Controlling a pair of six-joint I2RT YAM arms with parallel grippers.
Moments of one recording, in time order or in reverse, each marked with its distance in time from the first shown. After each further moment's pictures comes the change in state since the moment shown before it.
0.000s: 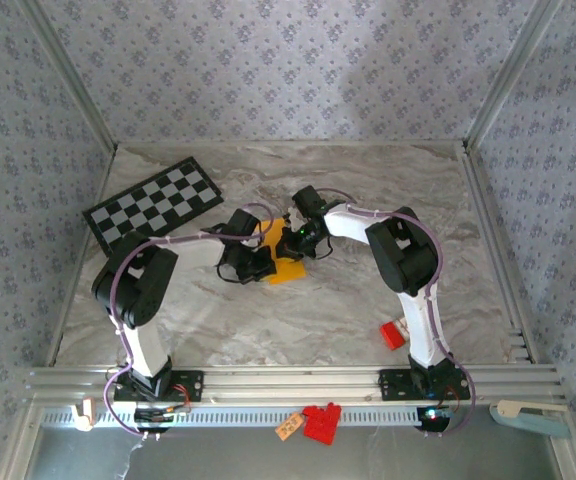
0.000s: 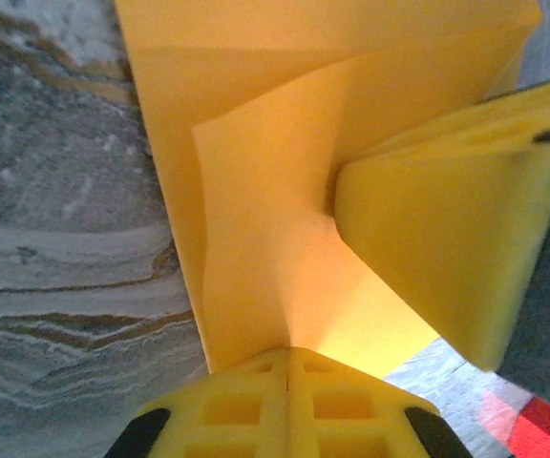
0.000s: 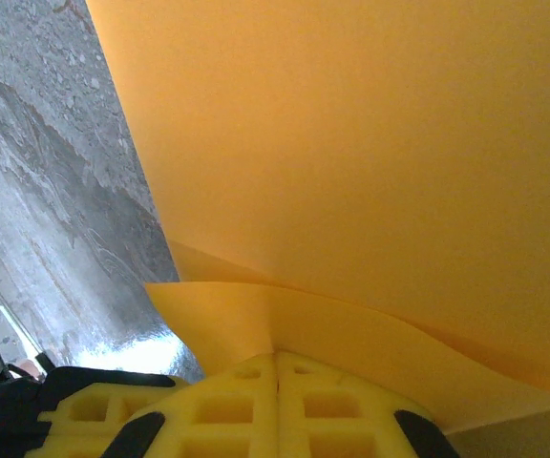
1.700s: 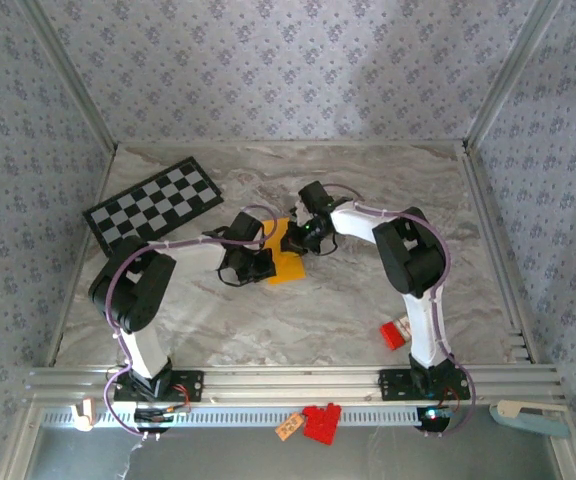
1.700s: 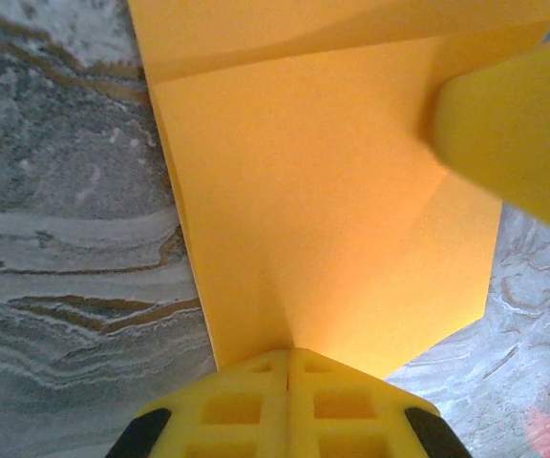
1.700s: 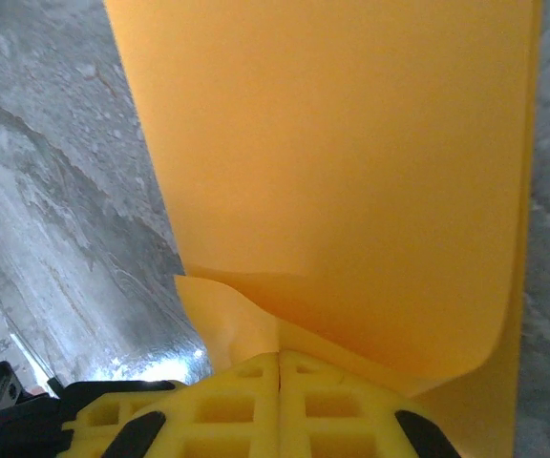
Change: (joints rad) left arm -0.028 -0.025 -0.016 0.006 -0.089 0.026; right arm -0.026 -0.055 -0.024 0.029 0.028 0.032
